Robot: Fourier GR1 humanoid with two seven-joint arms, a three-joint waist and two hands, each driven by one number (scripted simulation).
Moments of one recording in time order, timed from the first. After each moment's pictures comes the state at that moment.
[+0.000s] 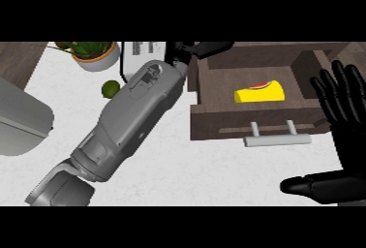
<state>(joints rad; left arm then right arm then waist) -1.23 0.00 -0.26 -0.59 0.46 0.39 -0.32 -0.12 -0.11 -0.10 -2.02 -0.18 0.17 0.14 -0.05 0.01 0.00</state>
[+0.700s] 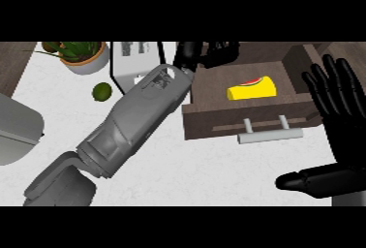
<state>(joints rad) -1.31 0.00 -0.51 -0.41 0.57 0.44 -0.34 -0.17 -0.11 -0.09 -1.98 -0.19 0.19 0.13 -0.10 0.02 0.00</state>
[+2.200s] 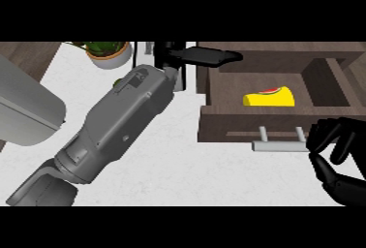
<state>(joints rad) -1.17 0.09 -0.43 -0.68 0.79 0.40 -0.44 -0.08 -0.23 -0.12 -2.08 -0.28 0.34 0.17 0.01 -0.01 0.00</state>
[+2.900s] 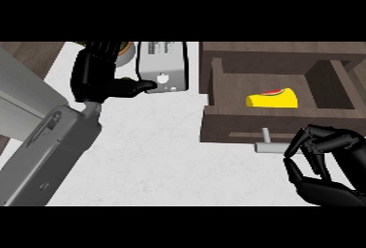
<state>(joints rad) -0.68 0.40 -0.38 -1.23 0.82 0.38 -0.31 -0.02 -0.26 -0.02 -2.04 0.02 0.37 0.12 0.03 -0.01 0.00</state>
